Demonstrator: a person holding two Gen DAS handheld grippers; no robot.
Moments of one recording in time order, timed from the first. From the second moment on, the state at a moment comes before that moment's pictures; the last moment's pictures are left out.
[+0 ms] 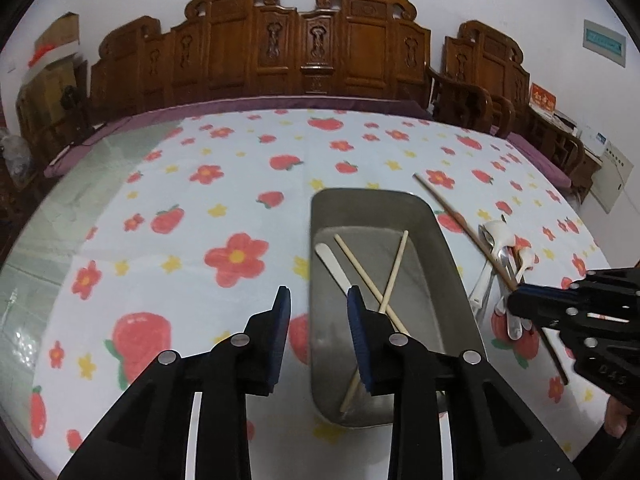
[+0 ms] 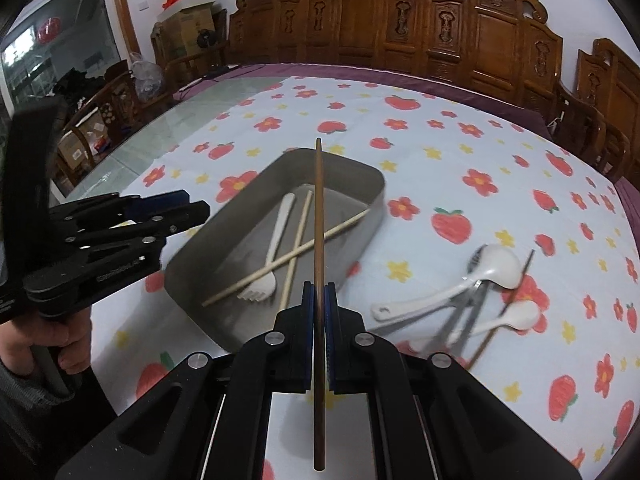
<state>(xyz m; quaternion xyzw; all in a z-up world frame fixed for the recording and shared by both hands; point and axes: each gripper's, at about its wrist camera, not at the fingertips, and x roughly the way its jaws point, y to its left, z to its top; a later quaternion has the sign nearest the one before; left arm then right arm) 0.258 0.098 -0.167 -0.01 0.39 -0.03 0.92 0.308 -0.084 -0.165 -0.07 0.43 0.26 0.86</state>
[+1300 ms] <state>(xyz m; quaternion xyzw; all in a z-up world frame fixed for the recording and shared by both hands) 0.240 0.126 -0.142 -0.02 0.36 -0.02 0.93 0.344 -0.046 -0.183 0.00 0.44 0.26 0.86</state>
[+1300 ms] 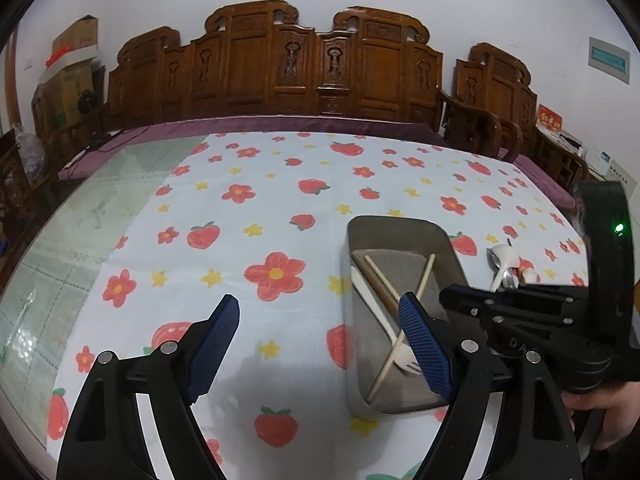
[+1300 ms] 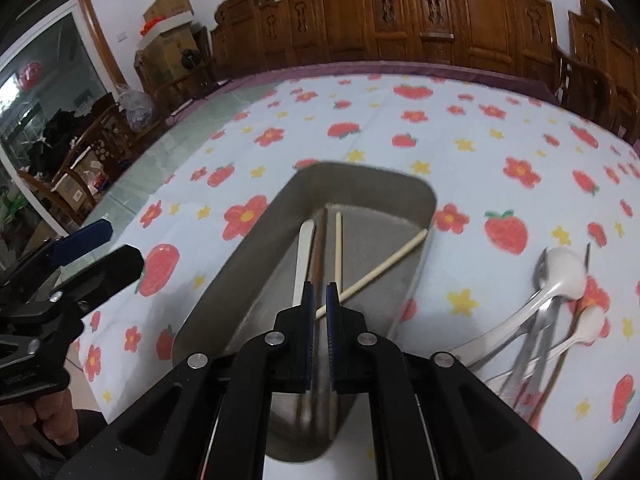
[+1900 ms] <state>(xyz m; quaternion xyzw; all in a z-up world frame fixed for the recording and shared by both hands) 0.223 0.071 -0.122 -0.02 0.35 -0.06 0.93 0.298 -0.170 -0.135 -0.05 0.37 0.20 0.90</state>
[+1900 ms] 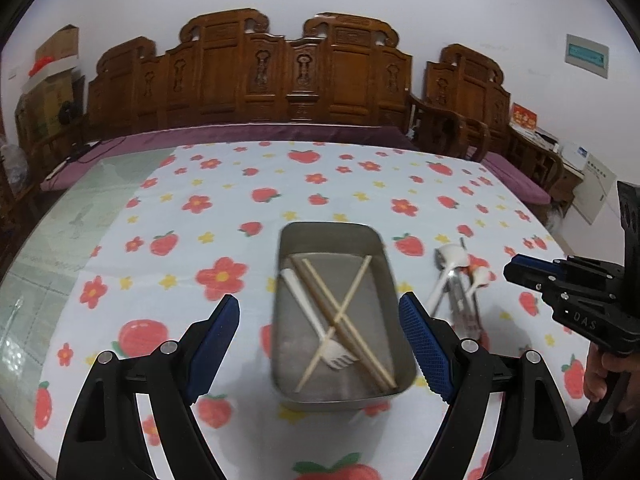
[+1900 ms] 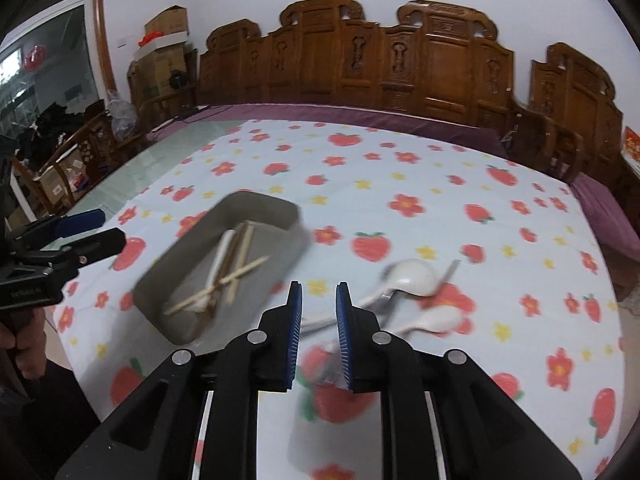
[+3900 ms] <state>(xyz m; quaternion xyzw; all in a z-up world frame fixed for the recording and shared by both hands) 0.244 -0.061 -0.155 0.07 0.39 -0.13 0.91 0.352 -0.263 -0.241 -0.06 0.48 0.09 0.87</state>
